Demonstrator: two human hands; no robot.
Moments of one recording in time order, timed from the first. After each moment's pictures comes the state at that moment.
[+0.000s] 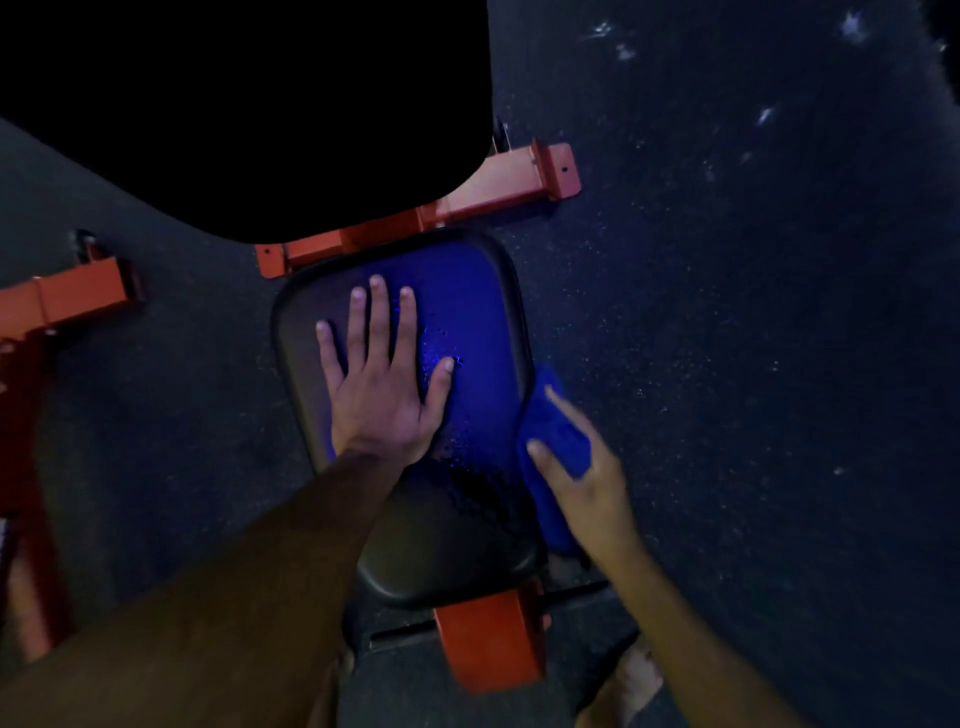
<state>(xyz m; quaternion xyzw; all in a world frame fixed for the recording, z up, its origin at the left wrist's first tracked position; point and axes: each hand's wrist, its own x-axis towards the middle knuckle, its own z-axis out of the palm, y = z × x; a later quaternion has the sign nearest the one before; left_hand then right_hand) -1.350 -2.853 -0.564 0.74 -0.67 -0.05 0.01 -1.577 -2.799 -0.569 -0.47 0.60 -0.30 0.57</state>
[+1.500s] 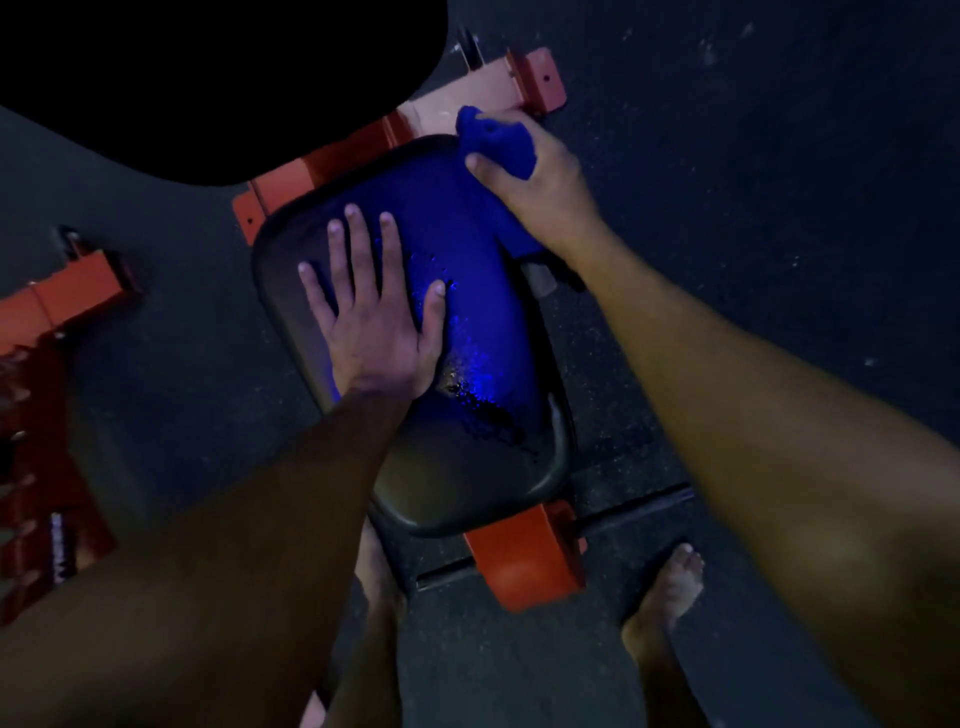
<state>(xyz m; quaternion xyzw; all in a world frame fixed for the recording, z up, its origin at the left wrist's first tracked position) -1.349 -2.850 -0.572 0.74 -0.67 -0.03 0.03 -1.533 -2.976 -0.571 -0.58 0.61 -0.27 0.47</state>
